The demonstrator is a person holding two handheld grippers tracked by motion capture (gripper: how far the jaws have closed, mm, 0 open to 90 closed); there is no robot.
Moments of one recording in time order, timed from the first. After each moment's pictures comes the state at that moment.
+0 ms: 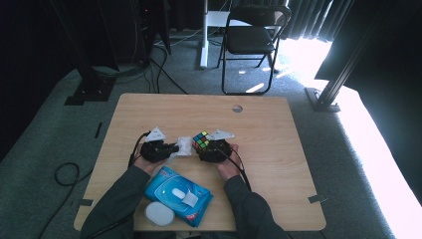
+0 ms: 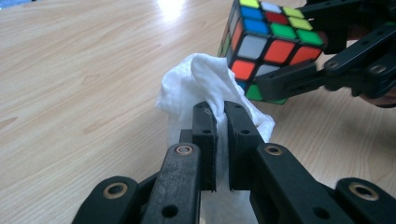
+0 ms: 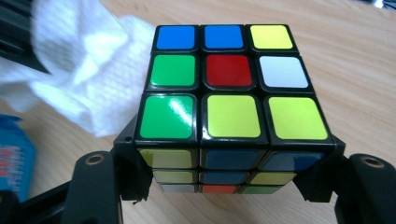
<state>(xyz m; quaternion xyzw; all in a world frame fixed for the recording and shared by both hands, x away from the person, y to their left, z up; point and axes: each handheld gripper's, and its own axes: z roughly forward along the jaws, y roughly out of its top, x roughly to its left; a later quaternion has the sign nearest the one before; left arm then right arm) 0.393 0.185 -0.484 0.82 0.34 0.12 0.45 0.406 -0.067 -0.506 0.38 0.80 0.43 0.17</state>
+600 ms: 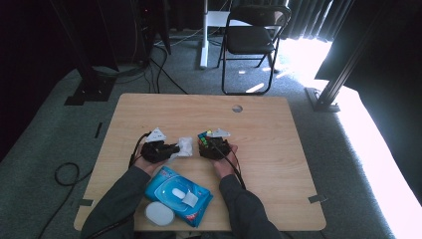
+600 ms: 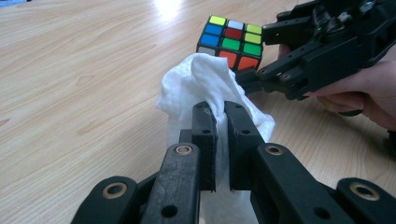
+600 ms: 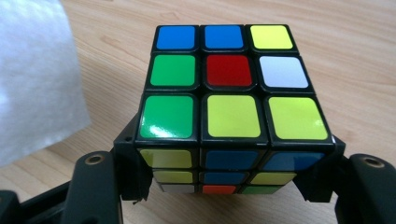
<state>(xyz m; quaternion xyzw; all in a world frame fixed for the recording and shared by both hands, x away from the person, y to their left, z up) 0.392 0.184 -0.485 0.82 0.33 0.12 0.45 0.427 -0.060 -0.531 0.47 0.77 0.38 0.21</state>
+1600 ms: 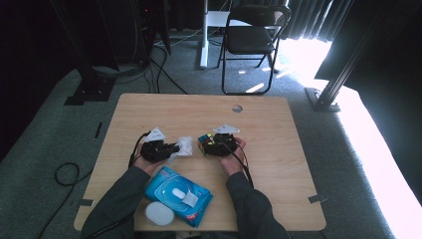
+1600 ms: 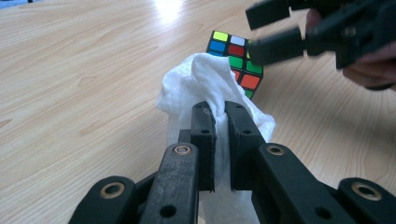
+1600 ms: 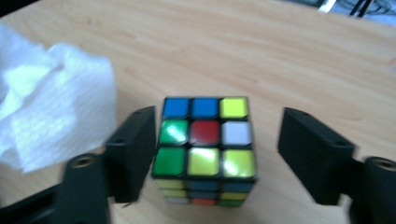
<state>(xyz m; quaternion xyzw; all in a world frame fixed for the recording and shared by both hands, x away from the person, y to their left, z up) 0.393 0.186 -0.485 0.82 0.34 0.12 0.46 0.420 -0.082 -0.497 0.43 0.77 0.42 0.20</state>
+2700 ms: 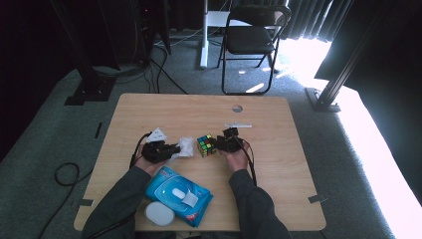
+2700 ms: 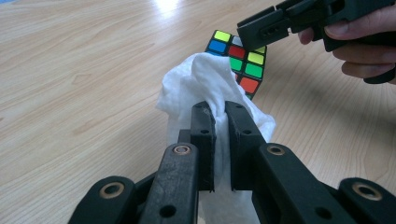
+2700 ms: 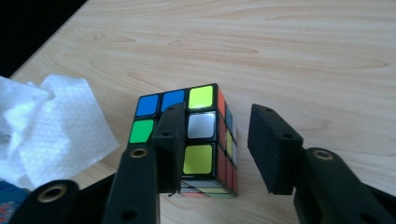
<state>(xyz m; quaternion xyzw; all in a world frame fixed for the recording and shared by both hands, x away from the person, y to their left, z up) 0.393 0.183 -0.487 0.82 0.34 0.11 0.45 0.440 -0.110 -0.506 0.51 0.73 0.44 0.08</state>
